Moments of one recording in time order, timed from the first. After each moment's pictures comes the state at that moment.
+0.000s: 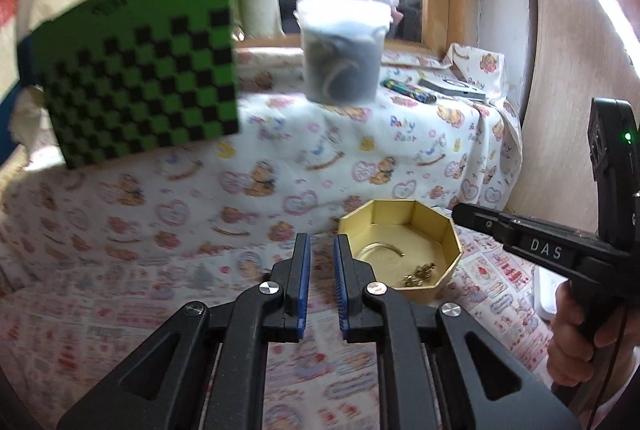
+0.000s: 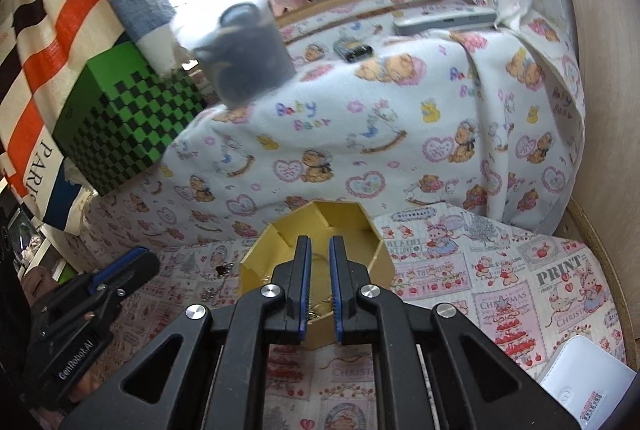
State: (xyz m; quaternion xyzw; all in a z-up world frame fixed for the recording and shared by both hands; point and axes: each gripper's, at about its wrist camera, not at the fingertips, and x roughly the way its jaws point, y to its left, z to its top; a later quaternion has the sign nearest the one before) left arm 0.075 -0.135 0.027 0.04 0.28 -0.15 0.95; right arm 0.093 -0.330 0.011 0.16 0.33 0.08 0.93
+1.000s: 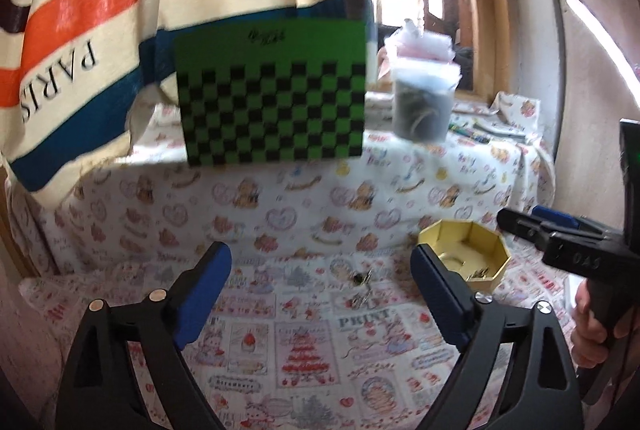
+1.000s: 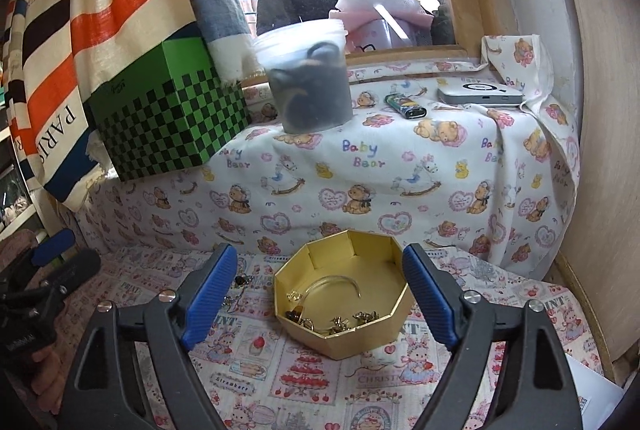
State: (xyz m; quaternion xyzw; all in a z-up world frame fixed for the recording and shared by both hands) left arm 0.034 -0.055 0.032 0.01 0.22 -0.07 0.97; right arm 0.066 -0.284 0.030 0.07 0.26 0.07 0.96
